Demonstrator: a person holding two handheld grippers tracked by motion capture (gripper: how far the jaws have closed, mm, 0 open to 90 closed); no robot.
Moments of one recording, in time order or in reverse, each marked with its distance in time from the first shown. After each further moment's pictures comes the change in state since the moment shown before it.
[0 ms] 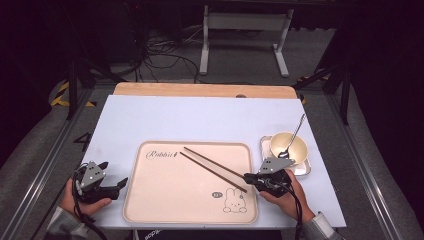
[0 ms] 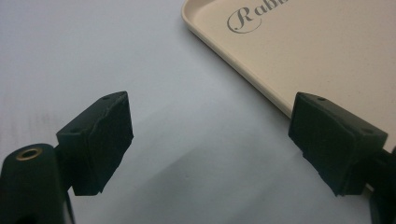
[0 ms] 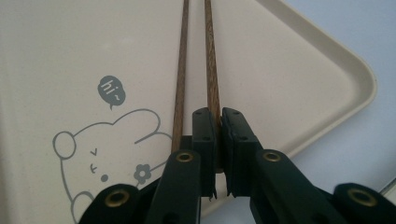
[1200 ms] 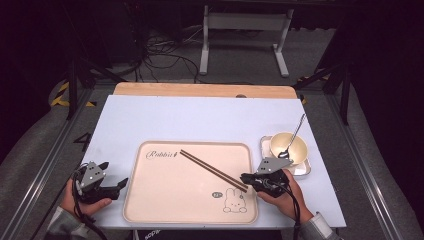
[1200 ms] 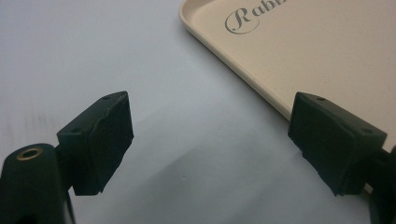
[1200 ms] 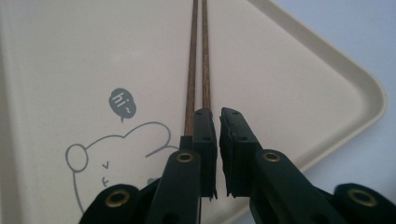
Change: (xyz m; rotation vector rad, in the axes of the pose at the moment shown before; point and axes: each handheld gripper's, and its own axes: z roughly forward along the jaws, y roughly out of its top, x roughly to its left) left arm 0.000 0.000 0.000 -0.003 -0.006 -0.007; right arm 0.004 0.007 0.001 -0.027 0.014 0.002
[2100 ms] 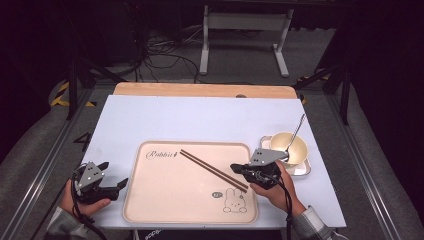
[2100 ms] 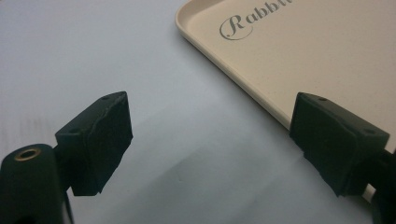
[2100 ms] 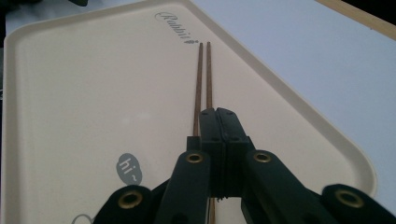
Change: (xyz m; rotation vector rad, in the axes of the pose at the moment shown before) left arm 0.000 0.000 -0.002 -0.026 -0.021 -0.007; right arm 0.006 0.038 0.005 -0.105 -0.003 -0.042
